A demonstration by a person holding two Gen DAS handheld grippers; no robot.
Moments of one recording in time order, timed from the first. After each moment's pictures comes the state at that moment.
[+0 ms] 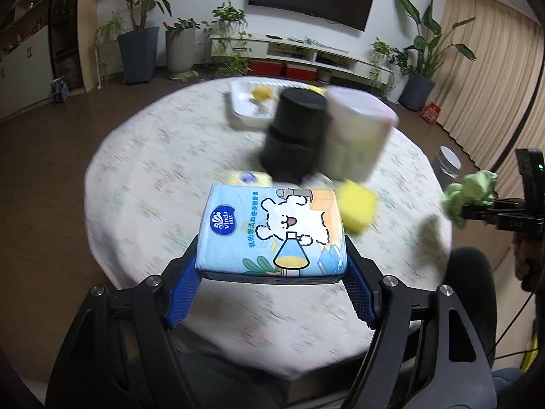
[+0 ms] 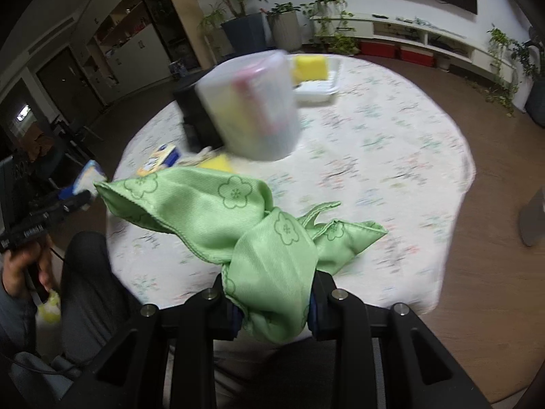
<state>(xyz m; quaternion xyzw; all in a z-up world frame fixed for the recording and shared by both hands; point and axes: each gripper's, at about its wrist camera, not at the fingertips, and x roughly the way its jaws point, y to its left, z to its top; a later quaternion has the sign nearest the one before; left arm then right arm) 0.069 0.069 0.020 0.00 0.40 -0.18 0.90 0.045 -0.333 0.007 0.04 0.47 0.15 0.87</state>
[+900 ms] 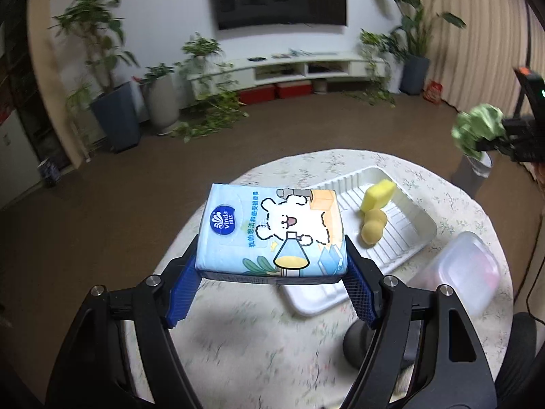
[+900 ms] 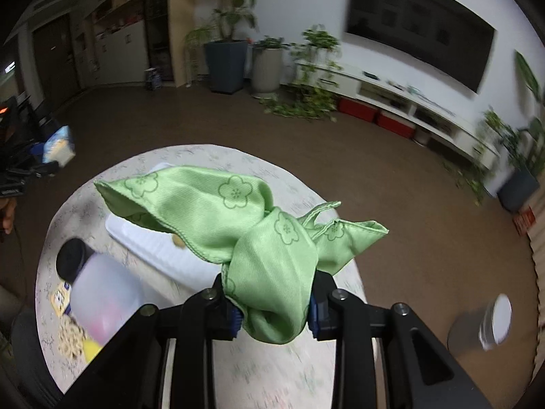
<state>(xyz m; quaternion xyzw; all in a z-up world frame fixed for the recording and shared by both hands) 0.350 0.017 0.091 0.13 0.36 -0.21 0.90 0.319 -0.352 0.107 -0.09 0.41 0.13 0.90</state>
